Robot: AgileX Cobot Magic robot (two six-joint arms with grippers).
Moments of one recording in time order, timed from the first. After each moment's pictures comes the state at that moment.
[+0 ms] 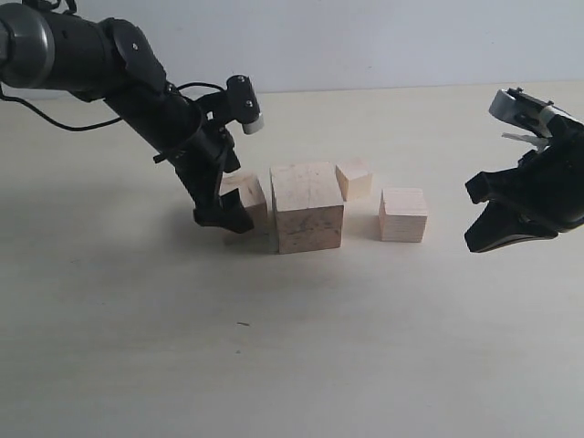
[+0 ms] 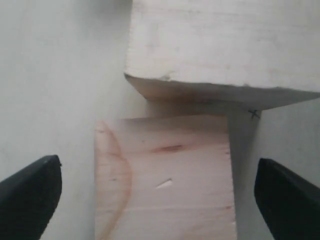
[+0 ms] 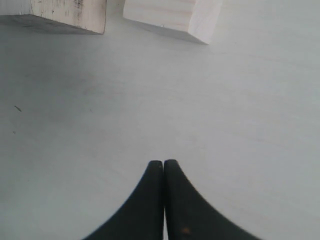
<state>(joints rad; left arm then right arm) -0.43 2.15 -1.50 -0.52 0.76 1.33 -0.15 1.65 -0.88 0.68 0.89 -0.65</state>
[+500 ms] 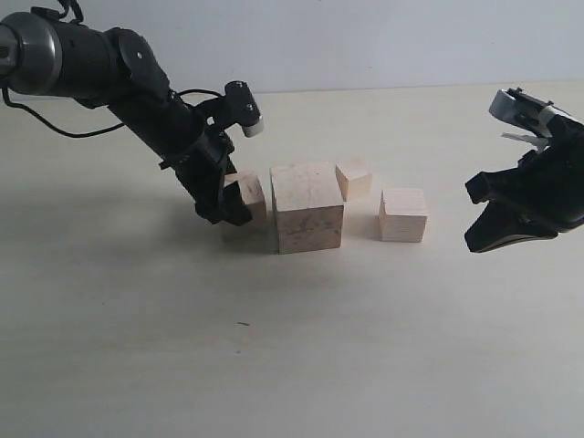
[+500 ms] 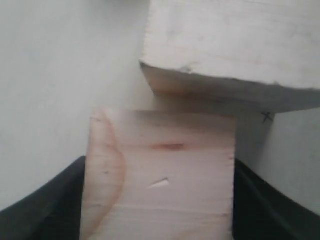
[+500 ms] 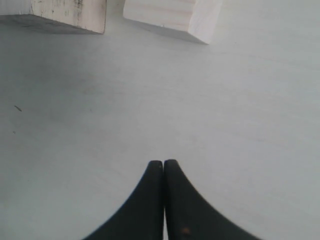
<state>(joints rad) -0.43 2.17 -1.50 -0.50 0.73 1.25 -0.15 1.65 -0.88 0.68 0.89 -0.65</state>
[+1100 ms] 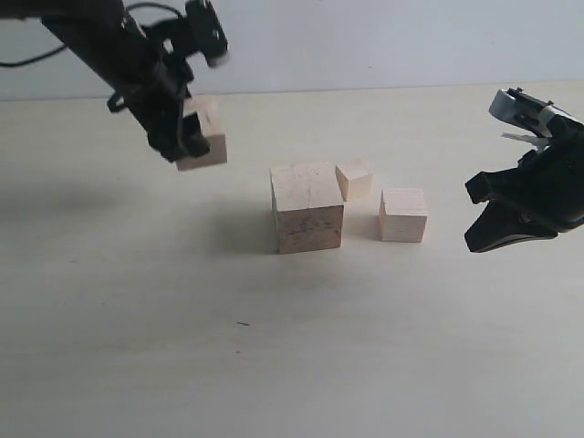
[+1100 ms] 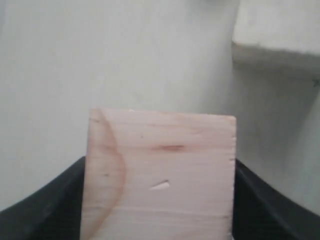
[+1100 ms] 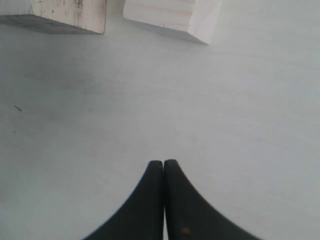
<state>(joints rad) -0.43 1.93 -1.52 -0.19 0.76 1.01 -0.15 1.65 -0.88 0.68 0.89 -0.65</state>
